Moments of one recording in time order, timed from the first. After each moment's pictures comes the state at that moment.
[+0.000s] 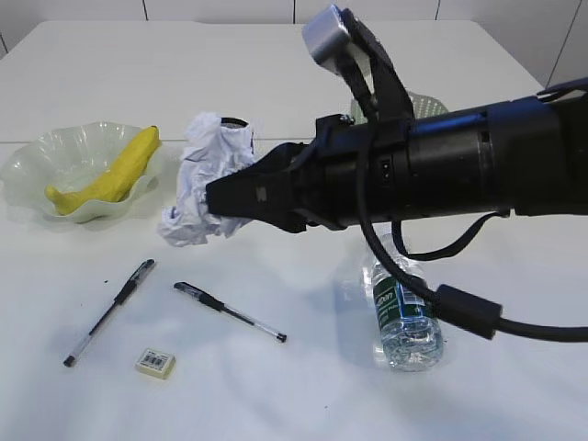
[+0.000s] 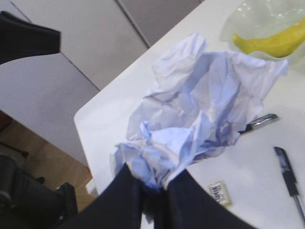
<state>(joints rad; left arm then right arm) 0.02 0.76 -0.78 -0.09 0.83 -0.10 0.53 1.55 -0.93 1.73 0.68 -1.50</state>
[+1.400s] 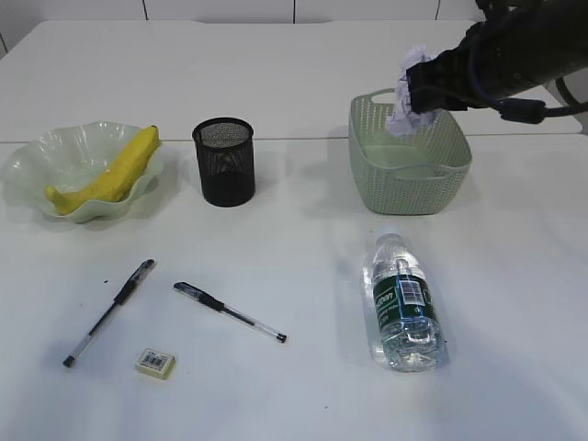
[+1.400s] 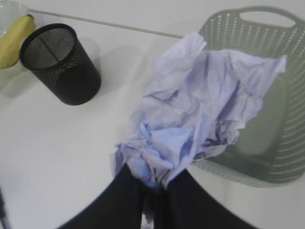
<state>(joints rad) 0.02 0.75 -0.78 -0.11 0.90 -0.11 0.16 1.69 -1.31 0.54 0.48 -0.51</state>
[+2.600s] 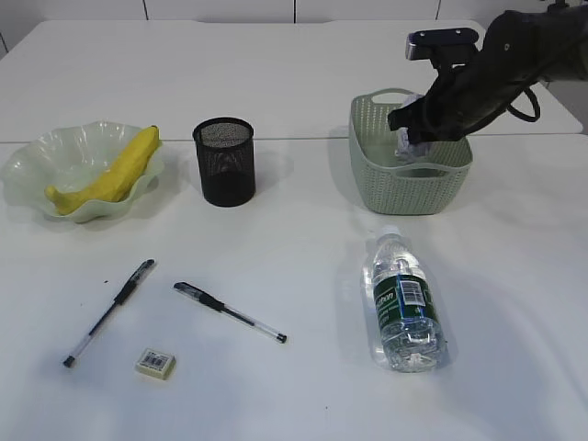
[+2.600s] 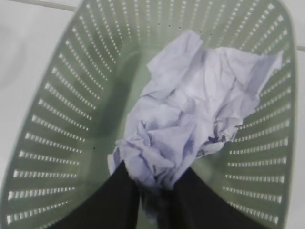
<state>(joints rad) 0.02 0.75 -0.78 -0.12 0.97 -0.11 0.12 2.15 -1.69 0.08 0.49 -0.12</state>
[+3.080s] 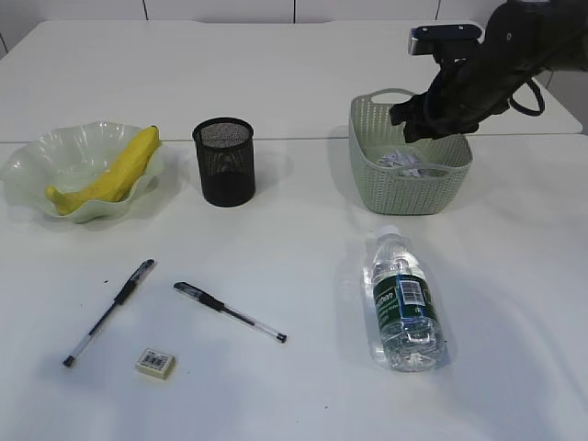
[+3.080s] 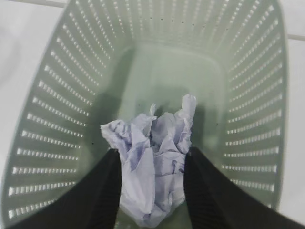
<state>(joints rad) 0.02 0.75 -0.78 -0.13 0.98 -0.11 0.12 2.15 -1.72 0.07 0.56 -0.08</state>
